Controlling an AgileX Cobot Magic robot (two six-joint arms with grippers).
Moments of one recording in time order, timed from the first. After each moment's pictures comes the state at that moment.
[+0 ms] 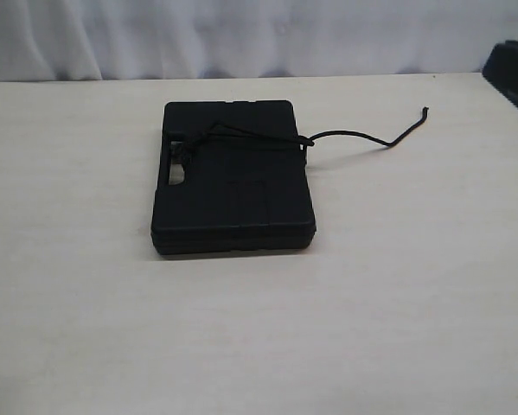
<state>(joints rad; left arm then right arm) 0.01 0.00 0.00 0.10 0.32 -0.05 0.10 0.66 -0.48 -1.39 -0.43 1.50</state>
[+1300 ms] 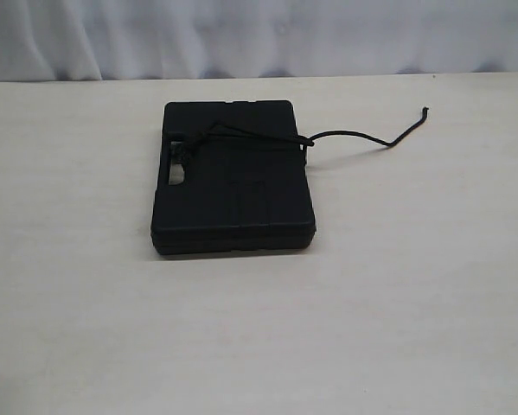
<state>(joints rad) 0.01 0.00 0.00 0.10 0.32 -0.05 0.10 0.05 0.00 -0.09 -0.65 0.11</state>
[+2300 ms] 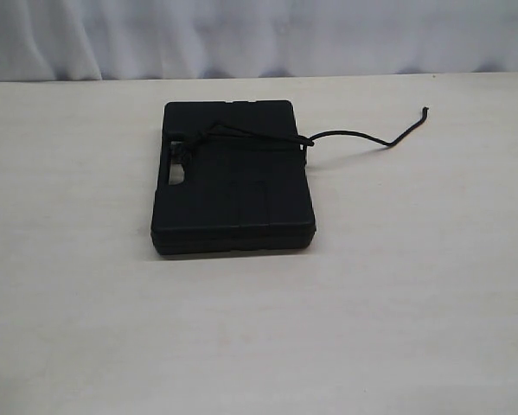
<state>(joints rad) 0.01 0.00 0.00 0.10 0.32 -0.04 0.10 0.00 0.00 -0.12 0.30 0.04</state>
